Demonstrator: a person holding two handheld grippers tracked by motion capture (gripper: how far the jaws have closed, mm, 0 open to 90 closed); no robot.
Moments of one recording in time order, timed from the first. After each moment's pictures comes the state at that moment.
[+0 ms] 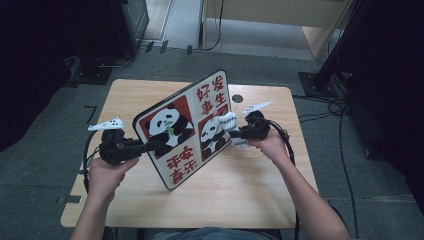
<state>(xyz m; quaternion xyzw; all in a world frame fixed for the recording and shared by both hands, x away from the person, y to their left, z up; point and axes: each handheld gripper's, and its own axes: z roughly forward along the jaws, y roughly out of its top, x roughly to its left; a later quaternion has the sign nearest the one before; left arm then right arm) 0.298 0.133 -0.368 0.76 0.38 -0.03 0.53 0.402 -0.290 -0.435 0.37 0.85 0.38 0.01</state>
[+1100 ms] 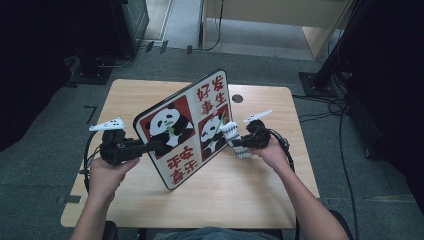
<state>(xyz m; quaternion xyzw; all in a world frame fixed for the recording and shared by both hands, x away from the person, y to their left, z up) 0.297 0.131 -0.367 0.76 0.38 -0.03 0.53 0.392 -0.298 -0.464 0.40 0.85 0.35 0.00</state>
